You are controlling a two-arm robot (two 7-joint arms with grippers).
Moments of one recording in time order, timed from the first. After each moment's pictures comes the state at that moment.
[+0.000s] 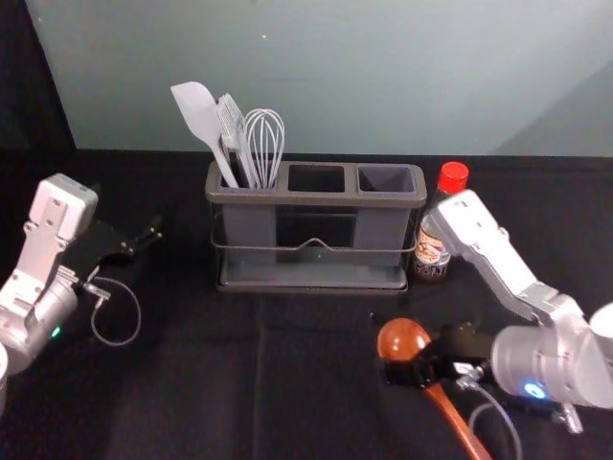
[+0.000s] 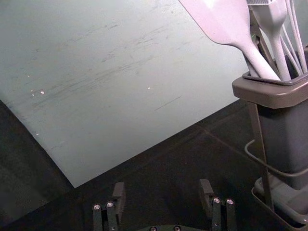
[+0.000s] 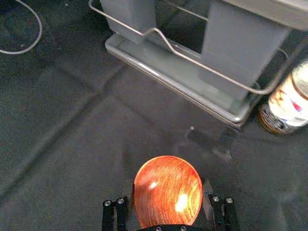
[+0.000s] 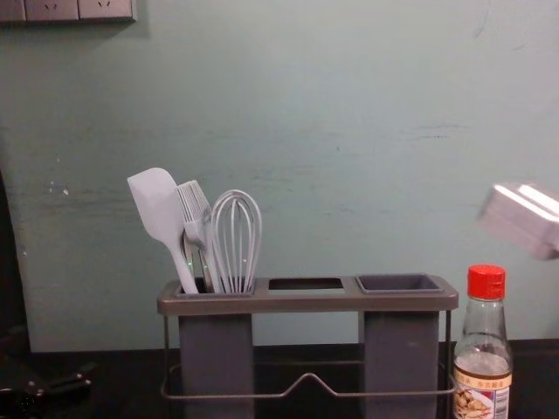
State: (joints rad) left arm -0.20 0.60 0.45 -1.41 -0.25 -0.12 0.03; right arm 0.09 0.42 -0.32 -1.94 0.18 1.04 0.40
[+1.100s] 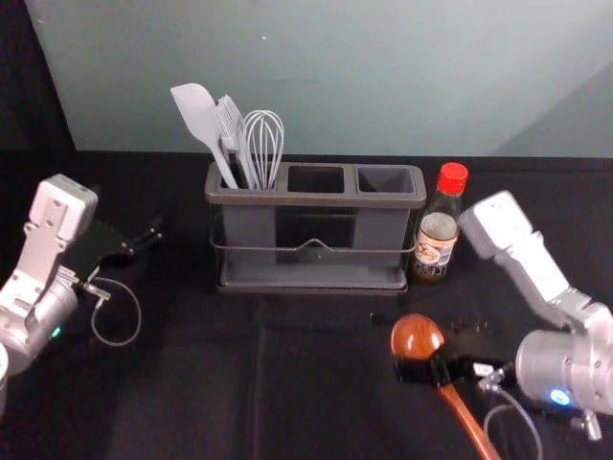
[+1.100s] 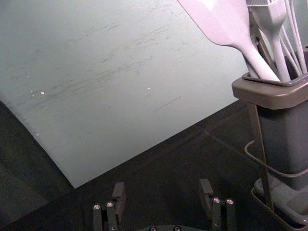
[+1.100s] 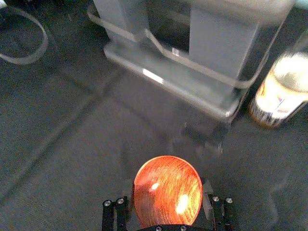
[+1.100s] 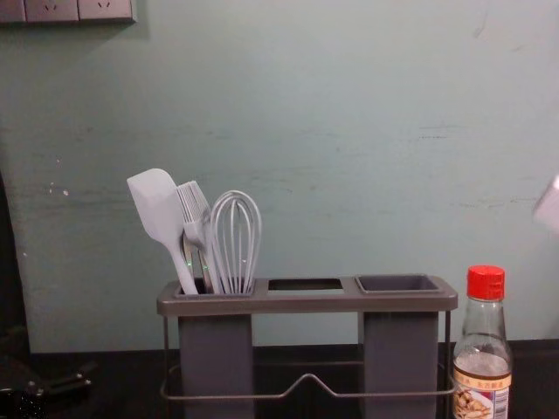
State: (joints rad) left arm -0.20 0.60 0.45 -1.41 -0.25 -0.12 0.03; right arm 0.02 0.44 -0.24 -1.97 0.20 0.98 0.44
